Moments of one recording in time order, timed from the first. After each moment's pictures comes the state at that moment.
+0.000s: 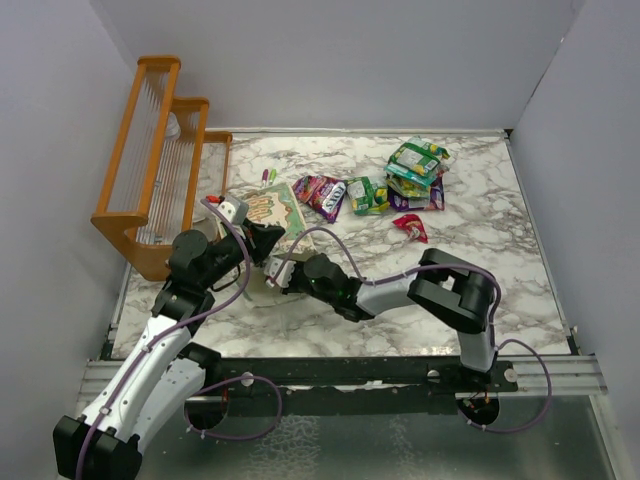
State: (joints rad) left arm -0.36 0.70 0.55 0.13 0.42 -0.26; right arm 1.13 1.97 0.92 0.75 0.13 -0.55
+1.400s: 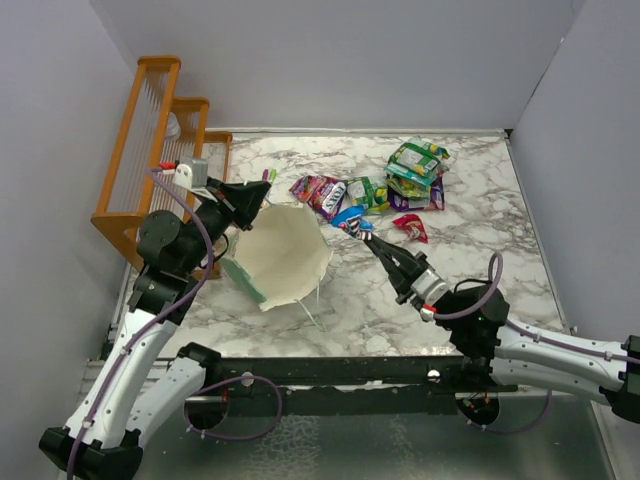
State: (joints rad) left arm -0.36 0.73 0.85 0.06 0.28 -0.45; right arm 1.13 0.73 0.39 0.86 0.07 -0.68
